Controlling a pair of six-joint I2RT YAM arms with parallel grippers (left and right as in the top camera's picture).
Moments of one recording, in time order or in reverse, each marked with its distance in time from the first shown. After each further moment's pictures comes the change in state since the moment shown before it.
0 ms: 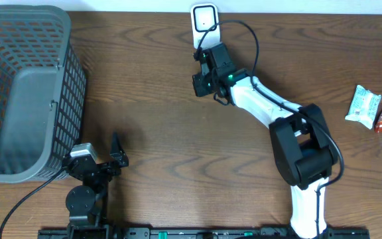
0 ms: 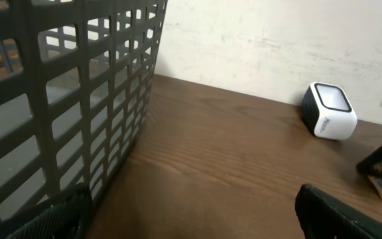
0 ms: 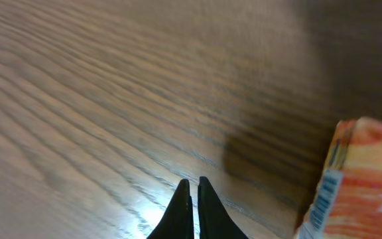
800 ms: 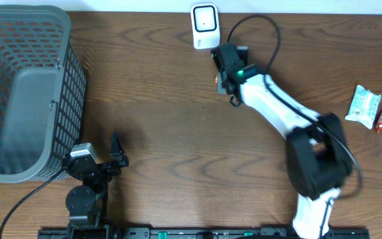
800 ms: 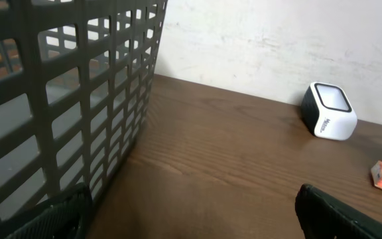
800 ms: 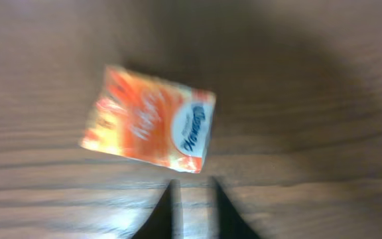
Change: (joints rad) left arm 0.000 0.000 0.000 0.000 0.000 0.000; right arm -0.026 -0.150 -0.006 -0.278 0.481 0.266
